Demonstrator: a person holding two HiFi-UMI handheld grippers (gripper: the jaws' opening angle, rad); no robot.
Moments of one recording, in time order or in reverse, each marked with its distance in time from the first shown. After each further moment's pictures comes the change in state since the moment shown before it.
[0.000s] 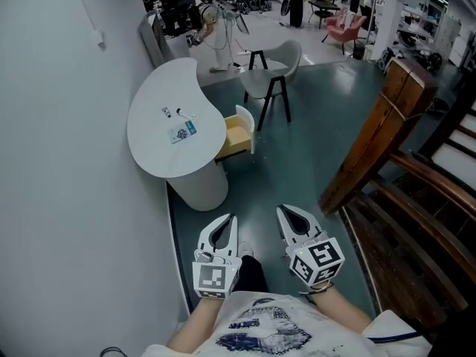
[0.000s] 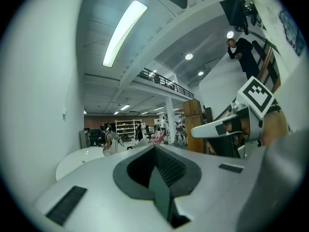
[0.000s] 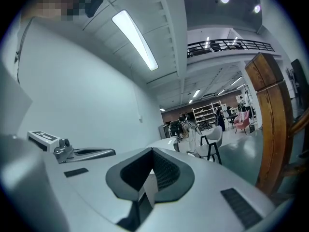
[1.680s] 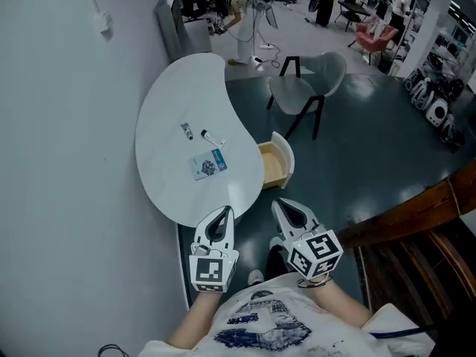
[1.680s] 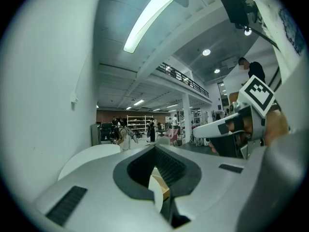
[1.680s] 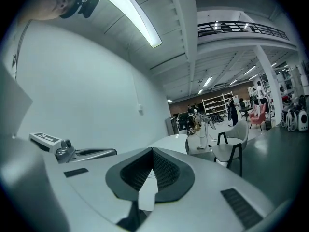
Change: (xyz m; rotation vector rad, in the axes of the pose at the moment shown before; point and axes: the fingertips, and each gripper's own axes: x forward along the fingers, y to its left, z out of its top) left arm 0.199 0.307 -0.022 -0.083 0.029 0.123; right arm 0.374 -0.023 0.035 -0.016 0.102 0.104
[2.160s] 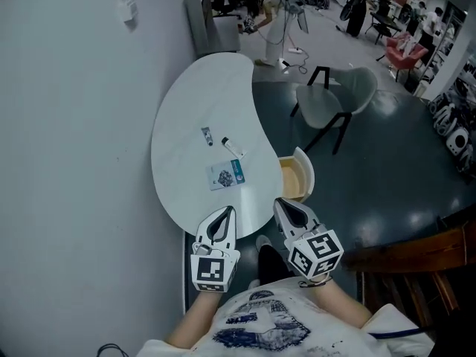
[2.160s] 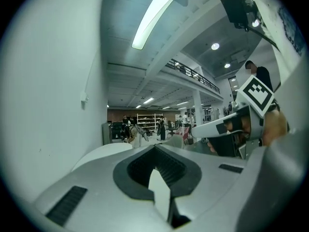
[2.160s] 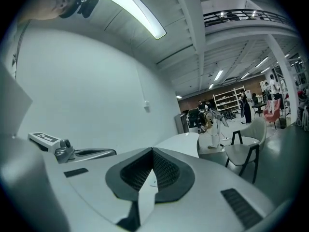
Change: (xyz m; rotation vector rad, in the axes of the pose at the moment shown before) left arm 0.045 0.069 -0.004 -0.011 0.020 0.125; right arm 0.098 -0.009 0.012 -0.012 0.038 0.128
